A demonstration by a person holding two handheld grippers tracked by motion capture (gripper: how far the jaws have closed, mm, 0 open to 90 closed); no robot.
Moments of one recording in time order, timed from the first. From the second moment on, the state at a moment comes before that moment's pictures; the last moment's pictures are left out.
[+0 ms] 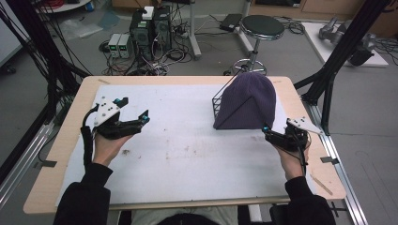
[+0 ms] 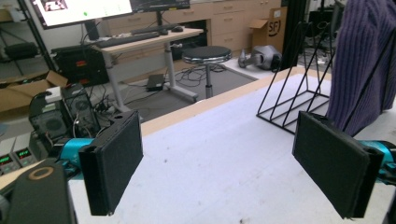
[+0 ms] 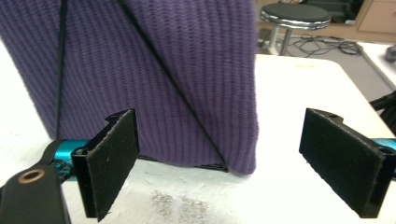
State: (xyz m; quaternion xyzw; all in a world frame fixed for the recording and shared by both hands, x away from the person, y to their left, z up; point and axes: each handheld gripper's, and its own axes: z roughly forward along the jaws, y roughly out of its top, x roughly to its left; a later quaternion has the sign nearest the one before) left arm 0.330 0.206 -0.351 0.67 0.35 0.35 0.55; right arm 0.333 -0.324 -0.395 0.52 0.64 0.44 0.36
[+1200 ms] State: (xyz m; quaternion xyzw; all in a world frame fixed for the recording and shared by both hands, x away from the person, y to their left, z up) left arm 0.258 0.258 -0.424 0.54 0.47 0.48 0.51; right arm 0.302 -0.324 -0.431 0.52 0.58 0.48 0.41
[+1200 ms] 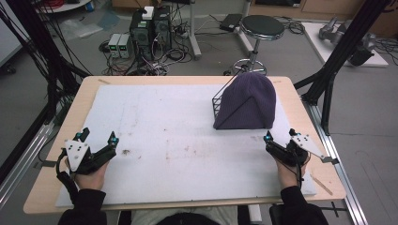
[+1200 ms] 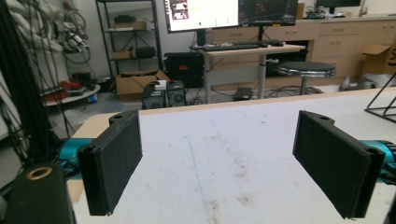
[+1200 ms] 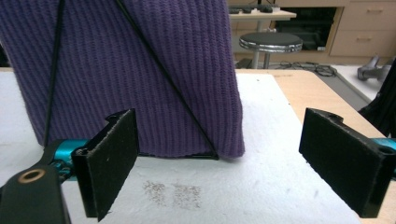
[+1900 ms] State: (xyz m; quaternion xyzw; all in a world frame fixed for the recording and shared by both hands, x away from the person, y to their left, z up) left arm 0.253 0.262 -0.430 0.53 0.48 0.46 0.52; right arm 0.300 -0.315 -0.437 0.50 0.60 0.47 0.41
